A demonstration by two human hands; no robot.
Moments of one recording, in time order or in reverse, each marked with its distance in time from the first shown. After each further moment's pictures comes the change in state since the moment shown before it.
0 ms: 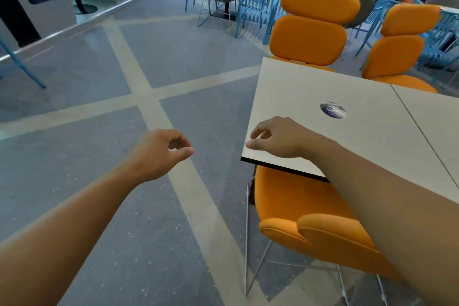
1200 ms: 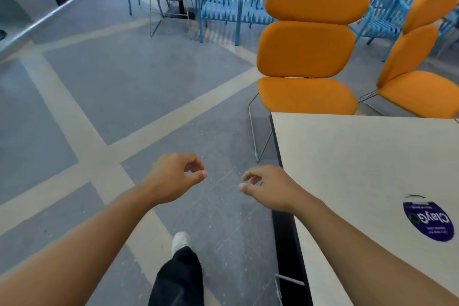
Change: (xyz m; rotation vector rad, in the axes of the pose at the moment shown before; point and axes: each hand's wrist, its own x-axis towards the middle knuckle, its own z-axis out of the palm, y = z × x) left_hand 0.661 -0.111 -0.021 0.088 -0.330 0.150; right_hand 0.559 0.092 -0.105 0.319 0.054 0.311
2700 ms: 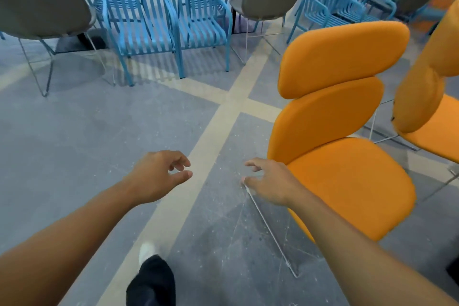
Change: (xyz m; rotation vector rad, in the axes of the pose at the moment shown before) left_hand 0.914 -0.166 -0.306 0.119 -0.210 0.301; right_hand 0.807 -0.109 -0.332 0.177 0.235 0.342
